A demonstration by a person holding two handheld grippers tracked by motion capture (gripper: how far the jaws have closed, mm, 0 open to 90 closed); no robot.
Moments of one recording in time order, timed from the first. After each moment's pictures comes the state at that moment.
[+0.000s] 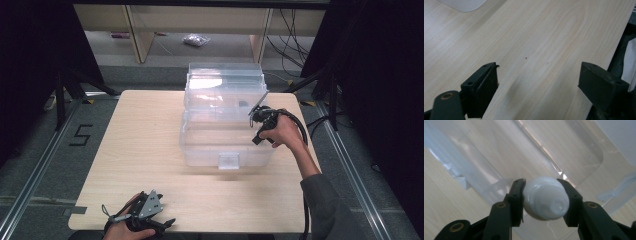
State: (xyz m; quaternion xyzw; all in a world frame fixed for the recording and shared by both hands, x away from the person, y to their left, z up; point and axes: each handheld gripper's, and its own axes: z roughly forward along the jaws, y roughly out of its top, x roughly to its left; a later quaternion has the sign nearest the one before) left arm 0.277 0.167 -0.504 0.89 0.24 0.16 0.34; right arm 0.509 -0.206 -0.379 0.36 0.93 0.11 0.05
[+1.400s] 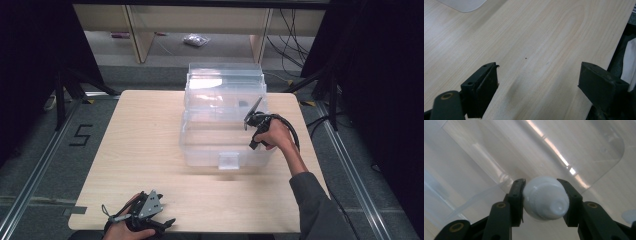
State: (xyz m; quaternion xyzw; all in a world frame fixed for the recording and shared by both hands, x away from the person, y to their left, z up) left arm 0.277 0.167 -0.504 0.89 0.24 0.16 0.34; right arm 0.528 -0.199 -0.419 0.39 0.92 0.07 0.02
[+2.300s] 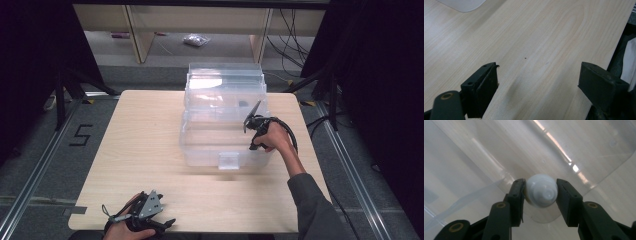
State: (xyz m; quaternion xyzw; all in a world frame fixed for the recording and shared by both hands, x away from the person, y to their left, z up) left arm 0.277 0.166 -0.505 0.89 0.24 0.16 0.34; right arm 0.529 -0.199 -0.432 0.40 0.91 0.05 0.00
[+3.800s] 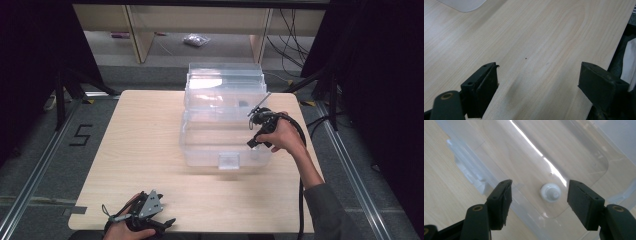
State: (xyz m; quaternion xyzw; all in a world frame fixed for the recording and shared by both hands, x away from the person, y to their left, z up) left arm 0.277 0.166 -0.505 0.89 0.24 0.16 0.35; right arm 0.491 -0.202 -0.372 0.36 0.92 0.15 0.06
